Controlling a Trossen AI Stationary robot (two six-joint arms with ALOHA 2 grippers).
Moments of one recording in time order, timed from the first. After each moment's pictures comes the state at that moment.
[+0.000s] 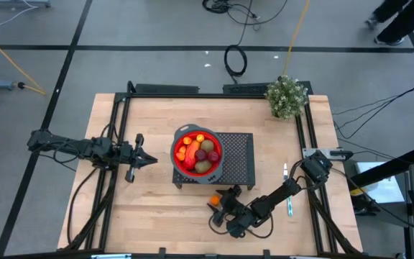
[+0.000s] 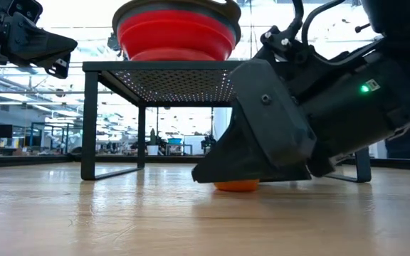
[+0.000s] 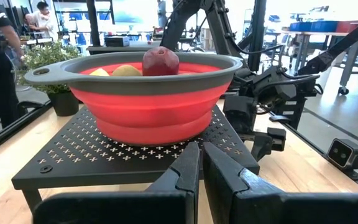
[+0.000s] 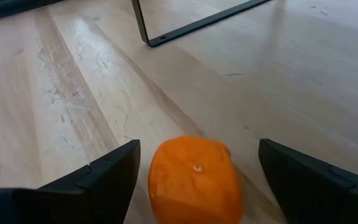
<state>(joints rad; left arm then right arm) -0.20 0.20 0.09 0.09 -0.05 0.00 0.61 2.19 1.11 0.26 0.92 0.90</state>
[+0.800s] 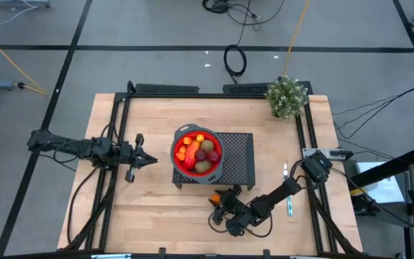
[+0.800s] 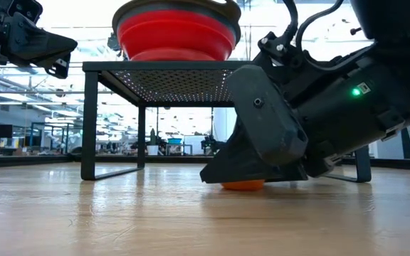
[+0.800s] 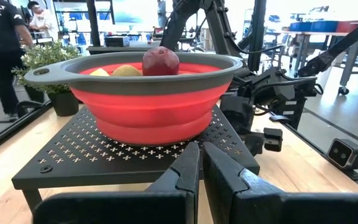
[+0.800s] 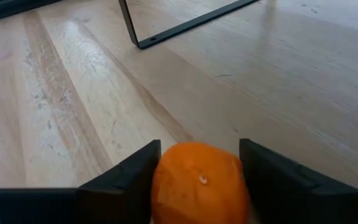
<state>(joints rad) -0.20 0.20 0.09 0.09 -0.05 0.00 0.61 2.19 1.11 0.23 0.90 0.96</state>
